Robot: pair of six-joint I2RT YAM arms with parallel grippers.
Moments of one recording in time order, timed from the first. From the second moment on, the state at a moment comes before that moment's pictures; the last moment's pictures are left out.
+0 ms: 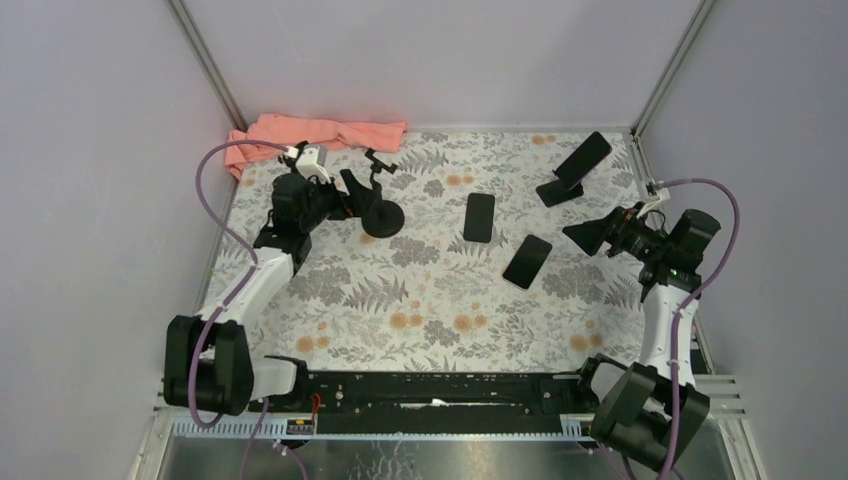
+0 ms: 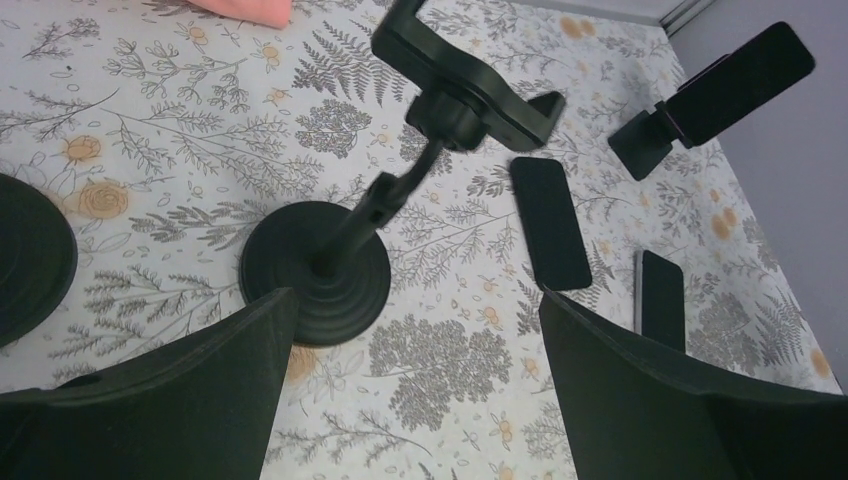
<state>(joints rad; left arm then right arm) -0.14 1.22 0.76 0.20 0.33 -0.39 -0.50 1.00 0.66 -0.07 -1.20 0.22</state>
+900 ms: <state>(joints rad) -0.12 1.62 1.02 0.30 0.42 -0.22 -0.50 1.07 0.71 -0.18 -1.22 0.17</state>
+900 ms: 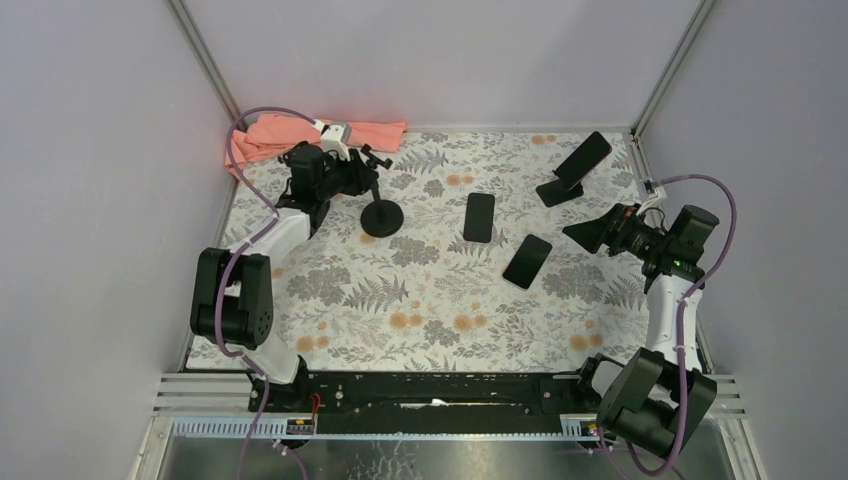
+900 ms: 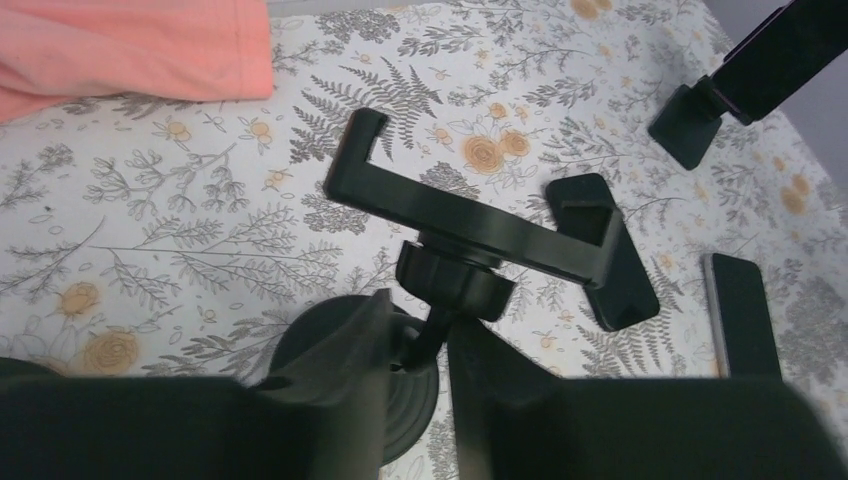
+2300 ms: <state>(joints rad) -0.62 1.57 1.11 -0.19 1.03 0.77 -0.50 1.06 0.63 0.02 -1.28 0.27</state>
